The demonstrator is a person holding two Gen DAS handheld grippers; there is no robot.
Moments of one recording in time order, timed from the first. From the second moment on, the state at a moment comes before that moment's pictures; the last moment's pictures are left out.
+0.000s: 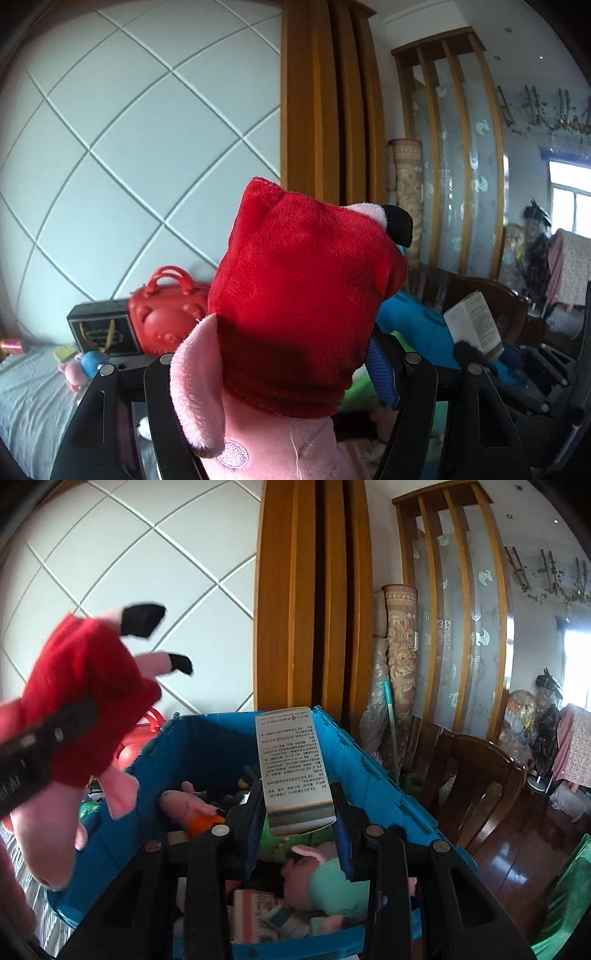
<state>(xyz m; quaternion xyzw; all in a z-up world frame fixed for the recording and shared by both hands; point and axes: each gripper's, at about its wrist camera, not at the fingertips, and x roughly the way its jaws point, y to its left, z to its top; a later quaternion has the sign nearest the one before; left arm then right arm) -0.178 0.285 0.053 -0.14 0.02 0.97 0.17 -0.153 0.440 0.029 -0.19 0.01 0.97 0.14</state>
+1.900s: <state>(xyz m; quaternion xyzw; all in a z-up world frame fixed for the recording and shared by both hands) -0.213 0.307 -0.009 -0.27 0.06 0.96 0.08 -0.205 0.477 -0.020 -0.24 0.04 0.97 0.09</state>
